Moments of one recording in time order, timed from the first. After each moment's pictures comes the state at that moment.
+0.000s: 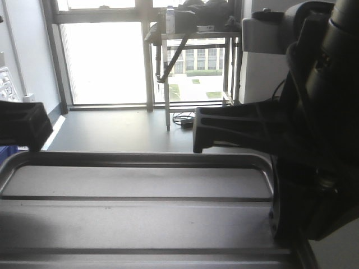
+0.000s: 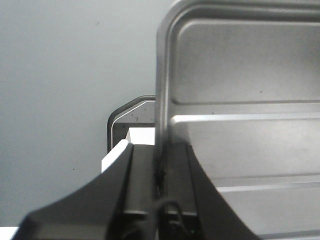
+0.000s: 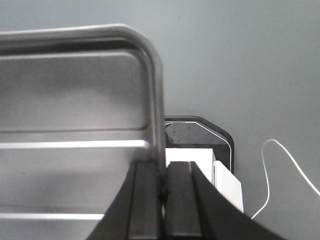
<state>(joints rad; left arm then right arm) -0.92 1.22 -0.76 0.13 0.96 -0.89 0.92 1.34 -0.82 -0.22 0.84 1.19</state>
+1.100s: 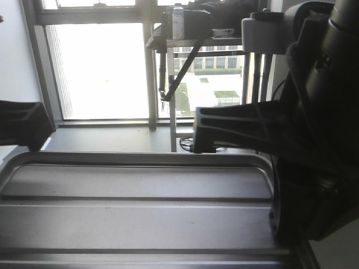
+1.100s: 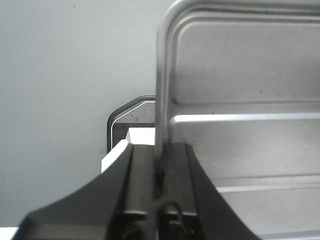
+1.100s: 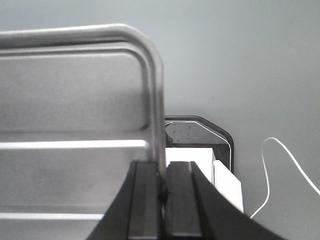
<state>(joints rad) -0.92 1.22 -0.76 0.13 0.96 -0.89 0.92 1.34 -0.82 -0.22 0.84 1.19</state>
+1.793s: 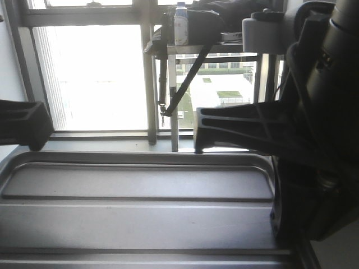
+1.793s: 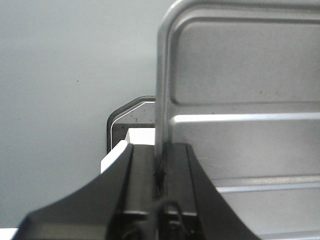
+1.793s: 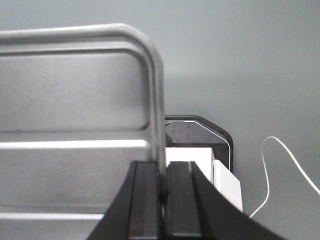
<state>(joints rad) -0.92 1.22 -0.76 0.13 0.95 -0.89 0.92 1.34 -0.82 -0.22 0.84 1.19</state>
